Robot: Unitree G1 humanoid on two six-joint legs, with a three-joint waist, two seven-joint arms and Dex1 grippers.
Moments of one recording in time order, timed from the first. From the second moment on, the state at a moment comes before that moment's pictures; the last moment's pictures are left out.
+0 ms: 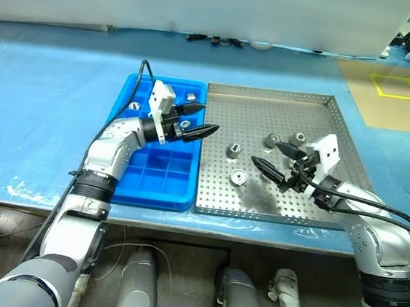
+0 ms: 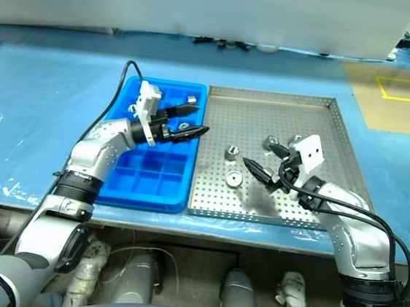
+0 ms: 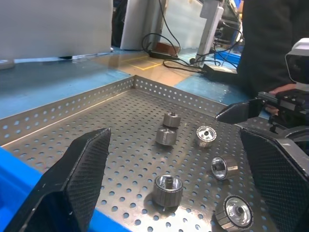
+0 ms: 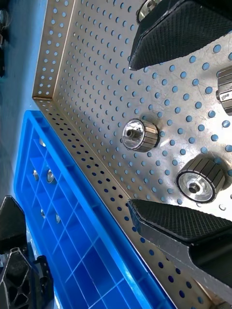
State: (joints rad) left arm -0.72 0.25 0.00 0.37 -0.42 0.27 -1.03; right arm -0.18 -0.57 -0.13 -0.33 0.51 0.61 0.64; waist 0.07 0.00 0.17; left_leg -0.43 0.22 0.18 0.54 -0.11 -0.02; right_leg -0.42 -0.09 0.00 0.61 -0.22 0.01
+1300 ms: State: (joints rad) left arm -1.26 -0.01 -0.24 1.34 0.18 0.00 -0.86; right arm 0.03 -0.46 -0.15 -0.49 0.49 0.58 0.44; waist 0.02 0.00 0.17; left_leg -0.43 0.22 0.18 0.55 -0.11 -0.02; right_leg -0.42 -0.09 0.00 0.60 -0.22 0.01
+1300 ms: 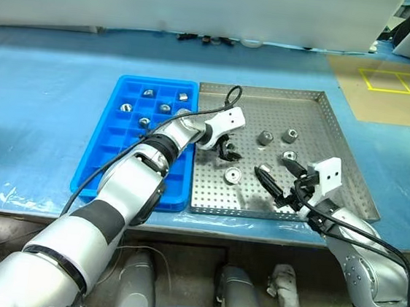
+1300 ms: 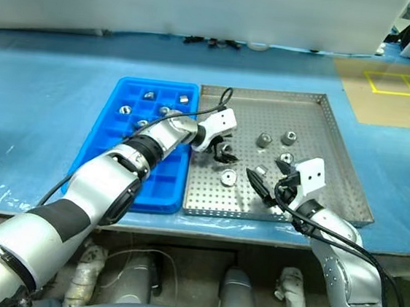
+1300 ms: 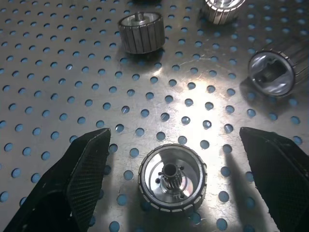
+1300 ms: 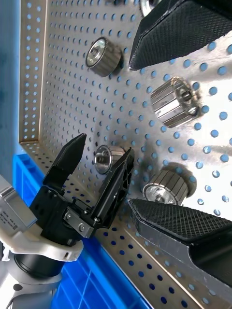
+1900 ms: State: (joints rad) left arm -1.24 0.00 -0.24 1.34 0.26 0.03 -0.83; right arm 0.07 -0.44 -0.15 -0.51 0.48 0.57 0.40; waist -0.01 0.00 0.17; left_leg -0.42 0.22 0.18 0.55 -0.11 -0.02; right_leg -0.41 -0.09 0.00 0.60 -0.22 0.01
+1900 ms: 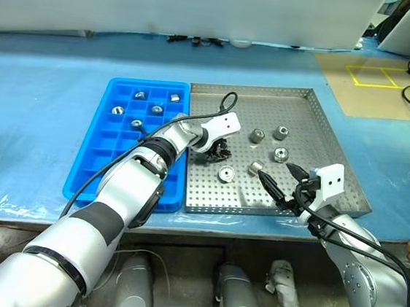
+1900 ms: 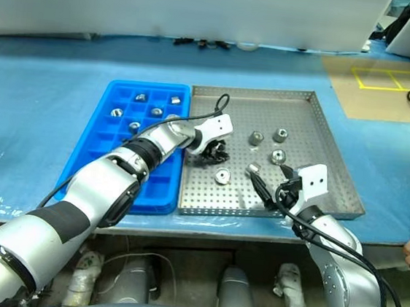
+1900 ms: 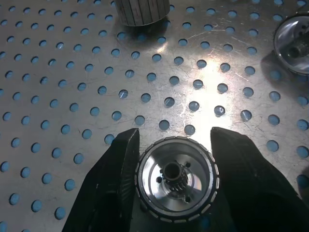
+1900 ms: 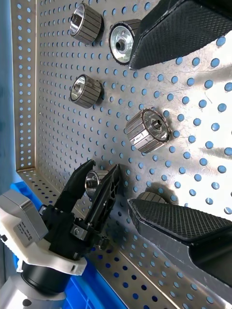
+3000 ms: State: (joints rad) left arm -1.16 0.36 0.06 0.84 -0.13 0.10 -1.37; right arm -0.14 -0.44 -0.07 -0.34 0.45 0.53 0.54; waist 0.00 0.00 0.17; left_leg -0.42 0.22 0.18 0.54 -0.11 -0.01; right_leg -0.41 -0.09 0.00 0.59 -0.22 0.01
